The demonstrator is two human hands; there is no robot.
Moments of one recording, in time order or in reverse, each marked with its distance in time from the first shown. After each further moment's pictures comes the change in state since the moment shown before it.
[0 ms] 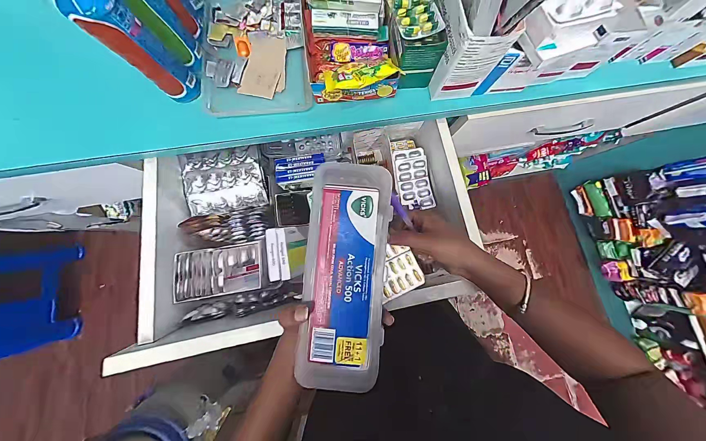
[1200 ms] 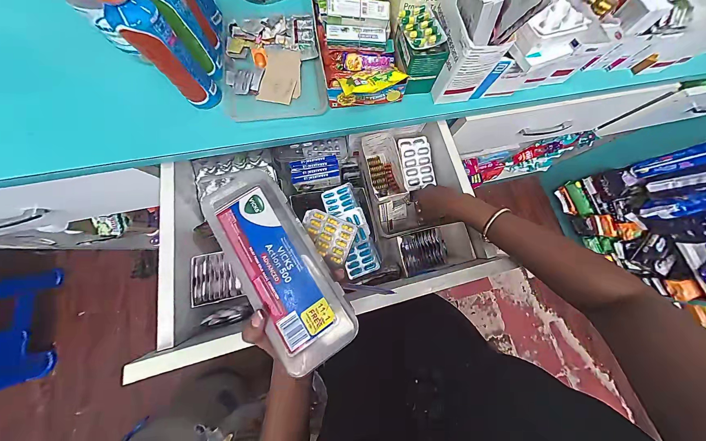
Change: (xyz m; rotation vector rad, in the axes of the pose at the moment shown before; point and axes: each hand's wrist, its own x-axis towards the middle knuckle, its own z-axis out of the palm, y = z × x) left_hand -0.025 0.030 -0.017 0.106 0.072 0.575; right_hand 0.088 0.023 -0.060 -1.416 -0.006 0.322
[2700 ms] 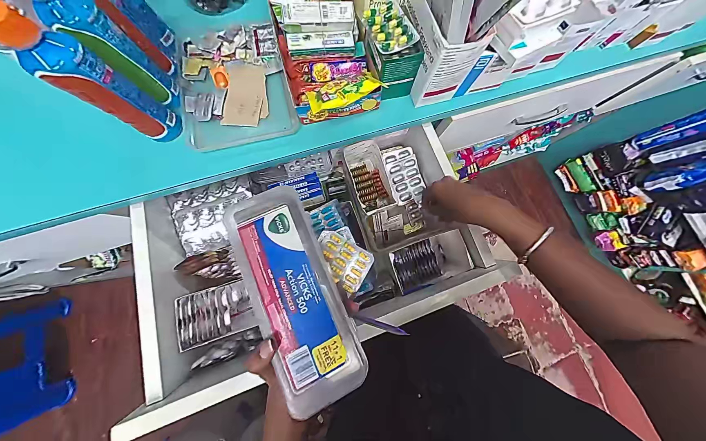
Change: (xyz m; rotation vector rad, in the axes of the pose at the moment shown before) left_hand 0.017 -0.005 0.023 -0.017 -0.104 -0.264; right_hand -0.063 0.010 -0.035 0.274 0.176 -0.078
